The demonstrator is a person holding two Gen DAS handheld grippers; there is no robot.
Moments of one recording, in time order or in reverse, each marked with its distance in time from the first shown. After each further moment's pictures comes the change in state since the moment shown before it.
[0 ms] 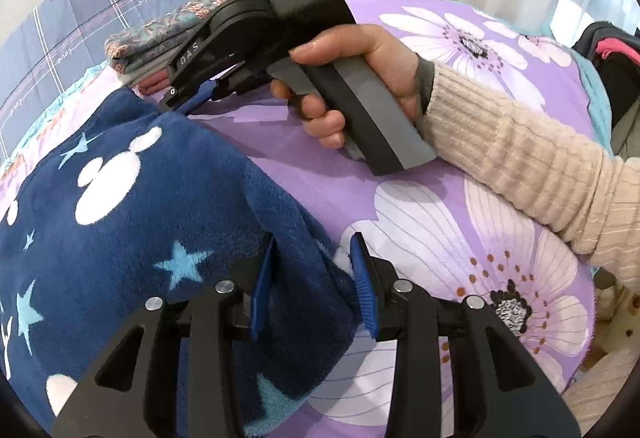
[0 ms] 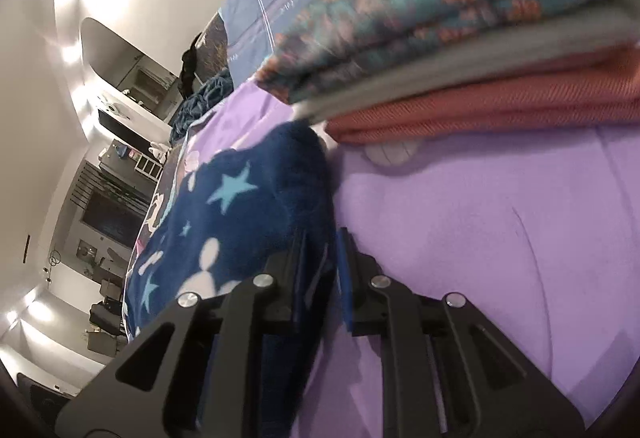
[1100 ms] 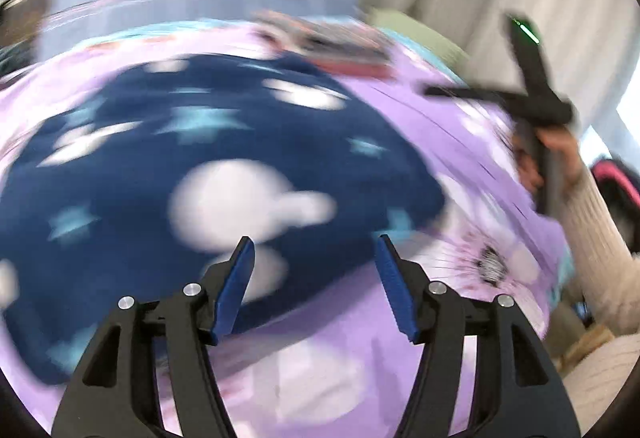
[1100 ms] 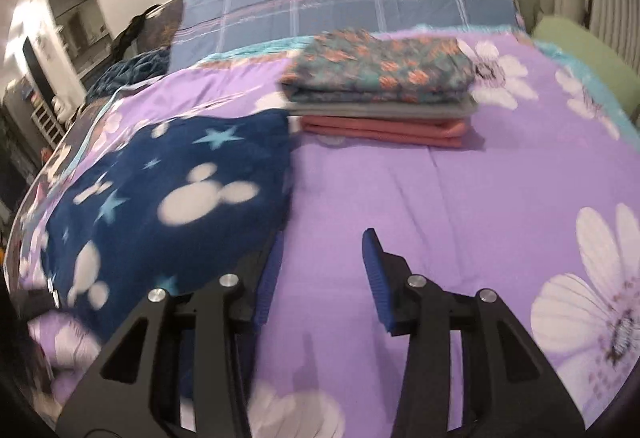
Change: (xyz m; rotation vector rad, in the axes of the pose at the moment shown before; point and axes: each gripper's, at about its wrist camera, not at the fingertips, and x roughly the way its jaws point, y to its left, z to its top) left arm -0.131 0.108 -0.141 -0.488 -0.210 0.055; right arm -0.096 0.131 -0.091 -0.316 -0.111 -0.514
